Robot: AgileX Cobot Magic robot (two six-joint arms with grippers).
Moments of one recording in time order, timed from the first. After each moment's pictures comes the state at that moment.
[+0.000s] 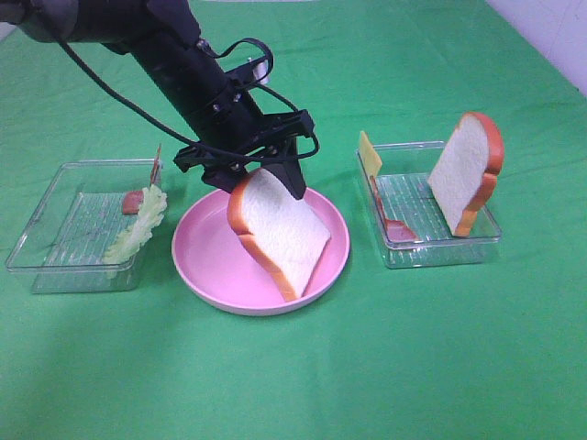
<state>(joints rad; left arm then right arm) -0.46 2.23 -1.78 -0.57 1.01 0.05 -0.05 0.00 -0.50 0.09 1.07 -0.08</state>
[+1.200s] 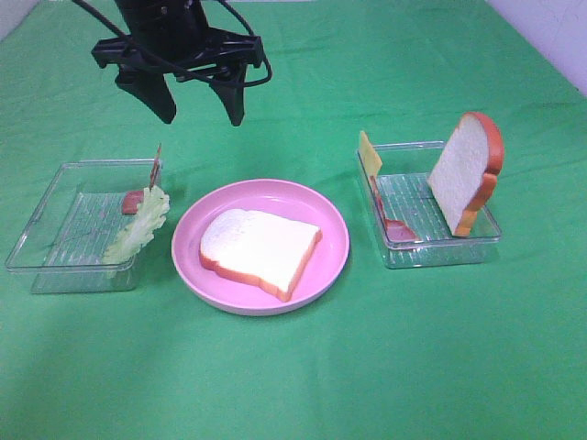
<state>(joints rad) -0.46 2.11 -1.97 -0.10 1.21 -0.22 -0.05 0.00 -0.50 0.09 1.07 -0.08</state>
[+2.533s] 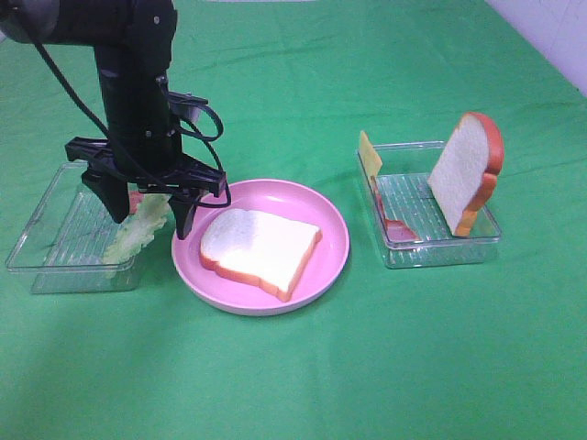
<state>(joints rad) -0.46 2.17 -1.68 0.03 1.20 -0.23 -0.05 0.00 -0.50 0.09 1.07 -0.08</state>
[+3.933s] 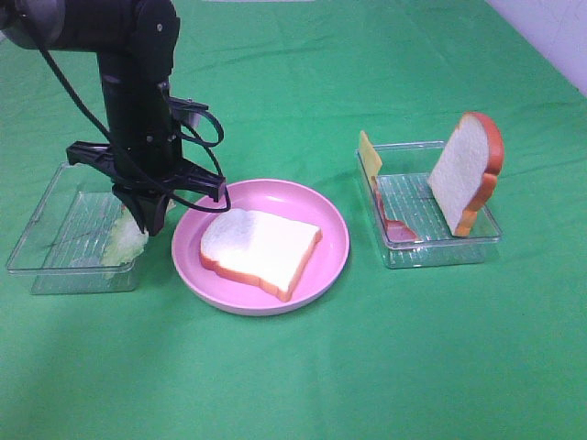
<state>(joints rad) -0.46 2.19 -1.68 0.04 1.20 -0.23 -0.05 0.00 -0.50 0.09 1.07 -0.08</state>
